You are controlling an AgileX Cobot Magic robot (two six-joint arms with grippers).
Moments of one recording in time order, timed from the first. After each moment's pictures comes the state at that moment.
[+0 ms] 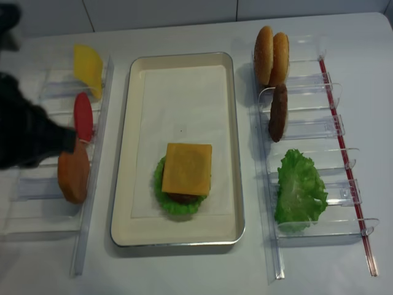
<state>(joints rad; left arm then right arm) -0.25 0.97 -1.07 -0.01 1.25 -0.12 -0.05 -0.02 -0.47 0.11 1.14 -0.10</state>
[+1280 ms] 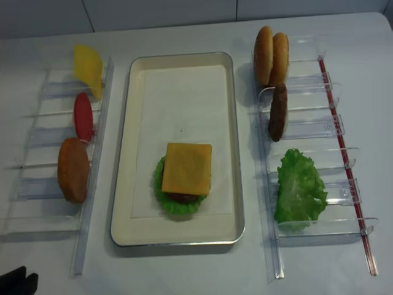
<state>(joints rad) -0.25 0.10 -0.49 -0.01 1.19 0.09 -0.05 -0.02 -0.47 0.12 1.14 -0.12</state>
